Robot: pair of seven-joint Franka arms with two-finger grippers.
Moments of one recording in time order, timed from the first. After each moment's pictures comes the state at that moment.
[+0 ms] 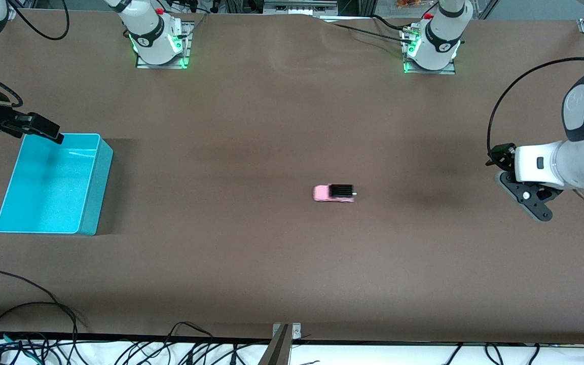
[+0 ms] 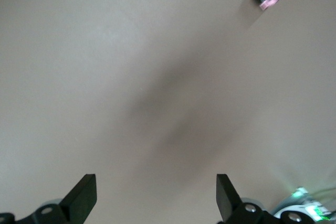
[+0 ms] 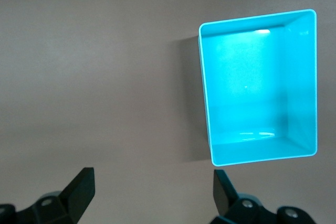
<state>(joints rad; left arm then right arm) 0.08 0.37 -0.14 -1.40 0.06 1.53 0.71 -0.06 0.05 0.04 -1.64 0.01 1.66 0.13</state>
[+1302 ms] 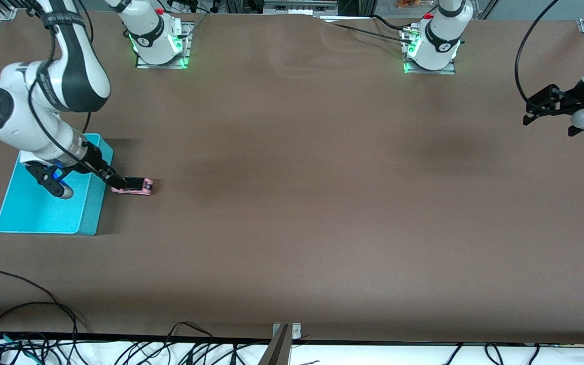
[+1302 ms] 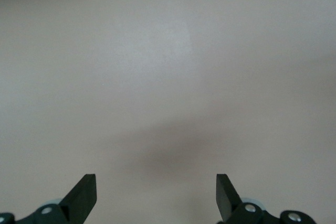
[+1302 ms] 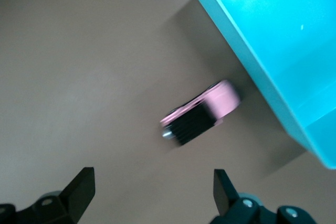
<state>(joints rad) -0.08 -0.05 0.10 -1.68 -0.01 1.62 0.27 -0.05 0.18 0.13 -1.99 0.01 2.18 0.78</state>
